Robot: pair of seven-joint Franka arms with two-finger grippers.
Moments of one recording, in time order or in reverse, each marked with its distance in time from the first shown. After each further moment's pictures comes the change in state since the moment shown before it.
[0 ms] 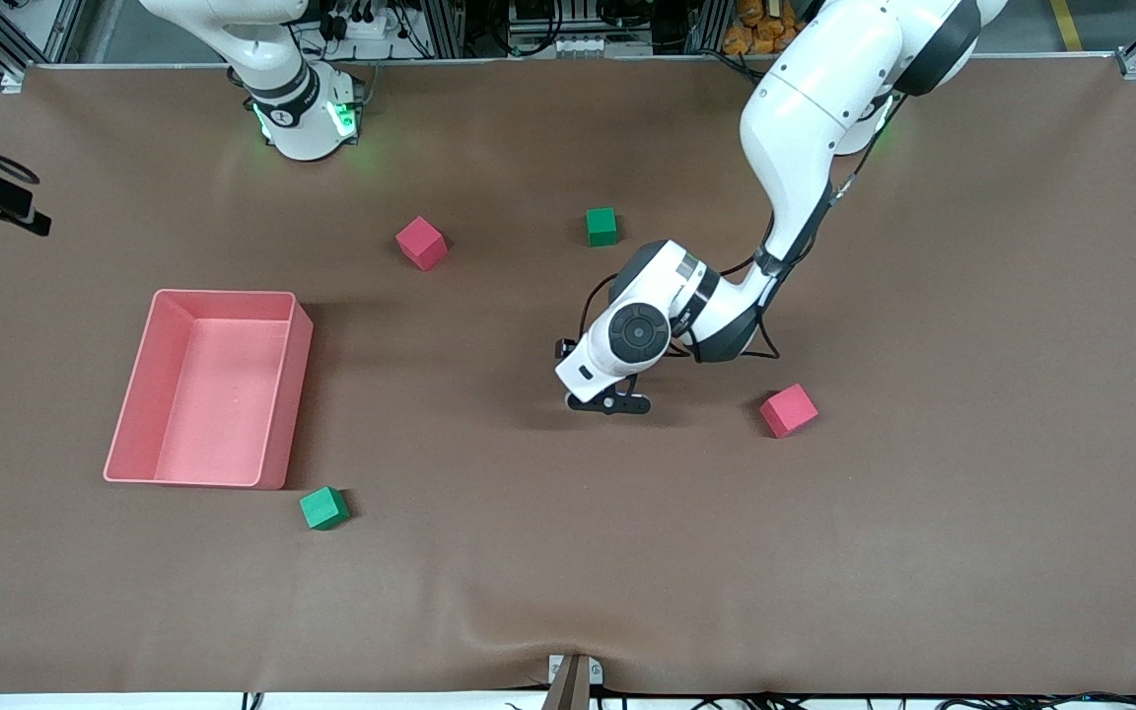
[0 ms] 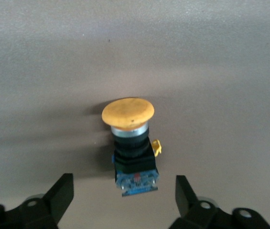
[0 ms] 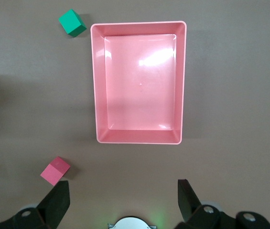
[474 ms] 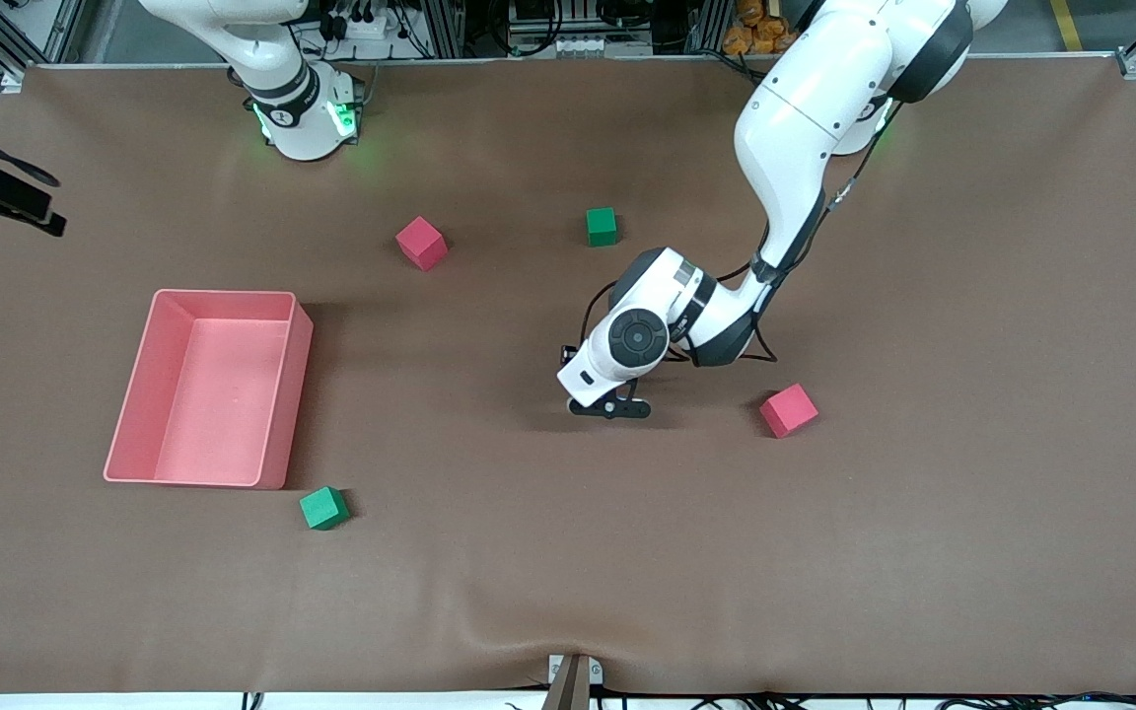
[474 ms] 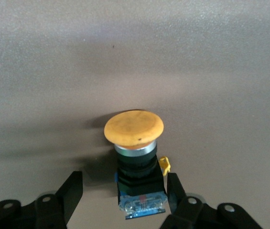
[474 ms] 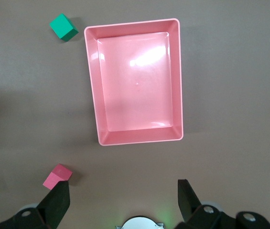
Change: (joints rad) left arm -0.018 0.022 0.020 0.002 0.001 0.027 -0.007; right arm 0.018 -0.002 0.077 0.000 -0.054 0.007 0.160
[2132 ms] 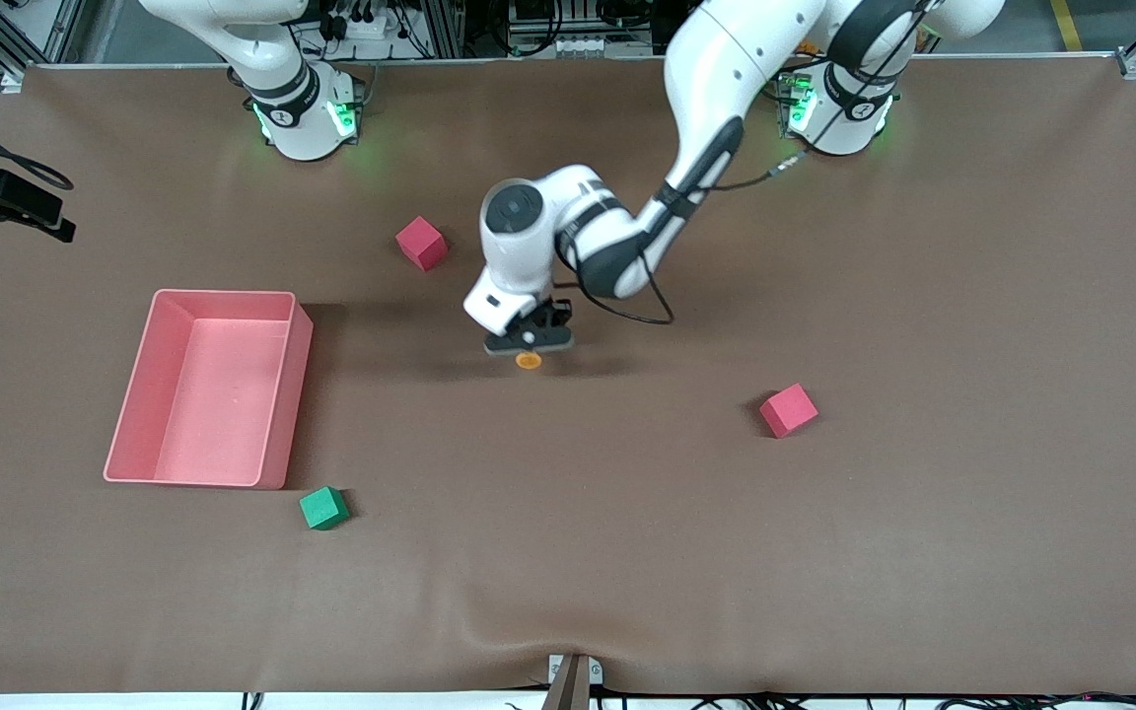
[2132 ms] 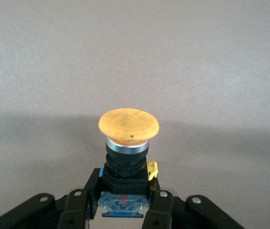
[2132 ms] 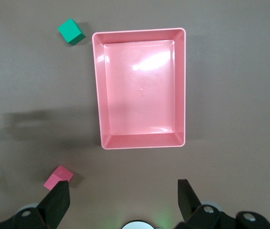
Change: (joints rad) left arm -0.299 -0.031 0.052 0.103 0.398 0.062 -0.618; right arm -0.013 0.022 -0.004 0.037 0.013 -0.002 -0.043
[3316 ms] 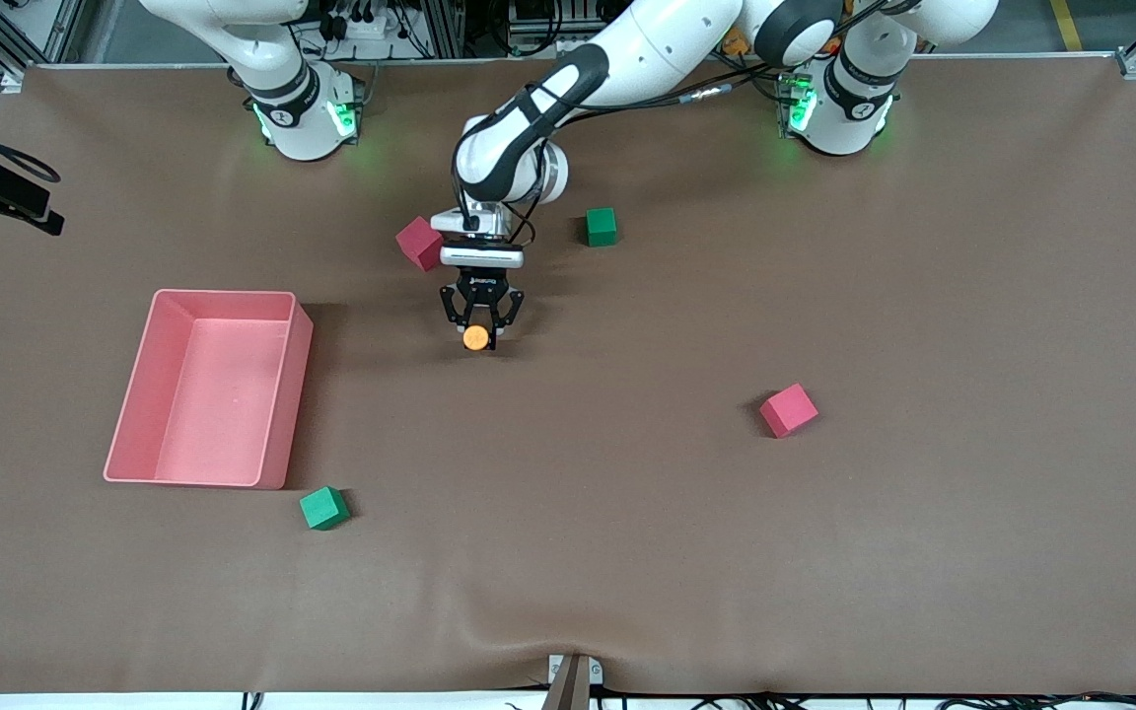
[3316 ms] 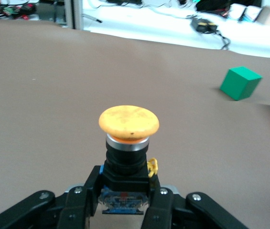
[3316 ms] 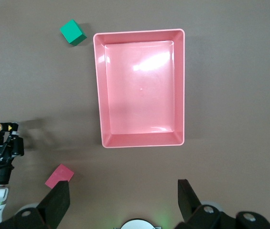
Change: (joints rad) left arm -0.195 0.160 0.008 -0.037 1.360 0.034 -1.180; right arm -0.002 0.000 0.006 0.026 0.003 -0.023 -0.004
